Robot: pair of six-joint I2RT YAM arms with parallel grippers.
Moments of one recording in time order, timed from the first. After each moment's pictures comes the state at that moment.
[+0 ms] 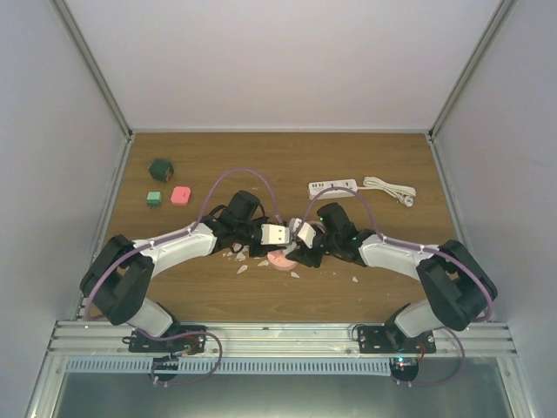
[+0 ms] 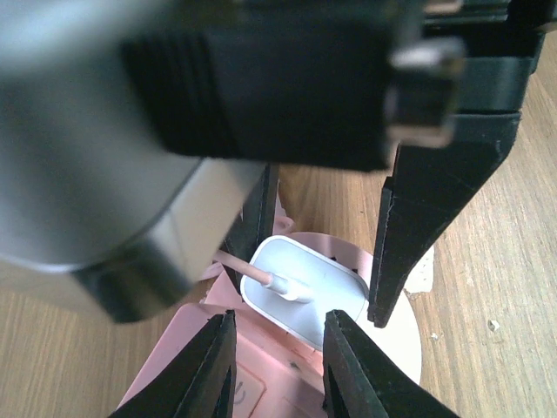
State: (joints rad) left arm -0.66 1.51 0.85 -0.19 0.52 0.83; right arm 0.64 1.47 0.65 -0.01 -0.51 -0.41
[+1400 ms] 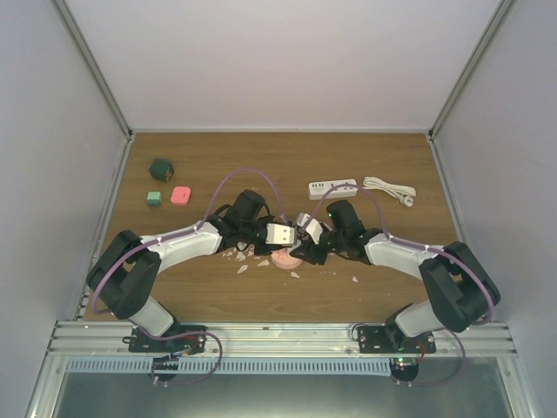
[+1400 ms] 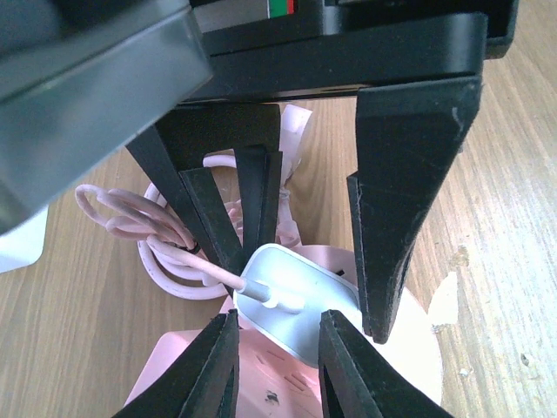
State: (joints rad) left arm -0.67 1.56 0.87 -0.13 0.52 0.85; right arm 0.56 1.46 0.64 0.01 -0.60 -0.33
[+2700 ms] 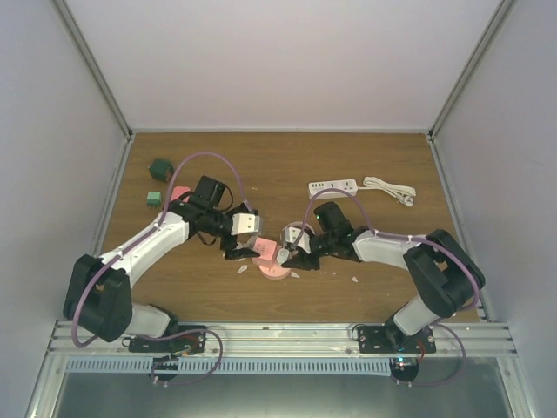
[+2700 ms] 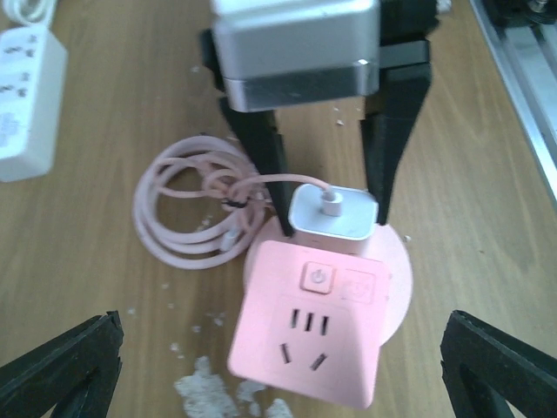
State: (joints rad) left arm -0.41 1.37 0.96 -0.61 0.75 1.02; right arm 0.62 1.56 0.68 0.01 -0.75 -0.66
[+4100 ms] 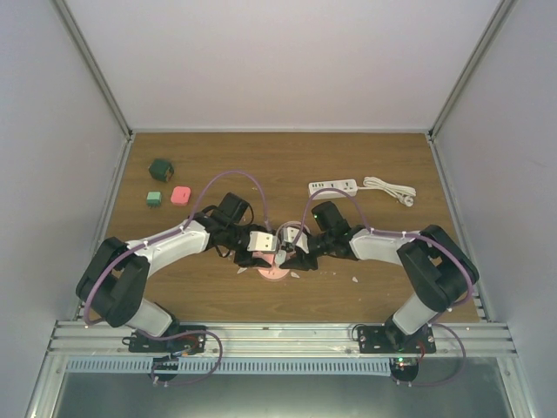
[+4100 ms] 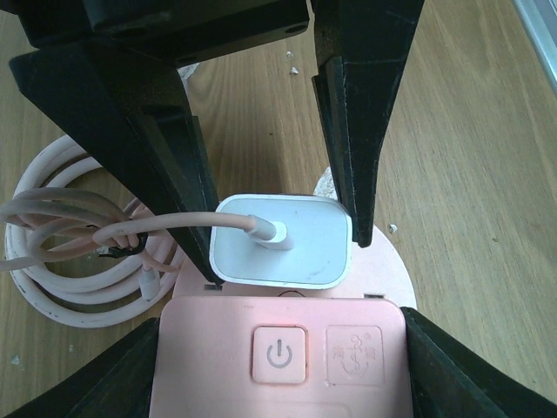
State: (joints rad) left arm -0.58 1.49 0.83 -0.42 0.62 0.99; right arm 0.63 1.62 0.70 0.03 -0.81 -0.68
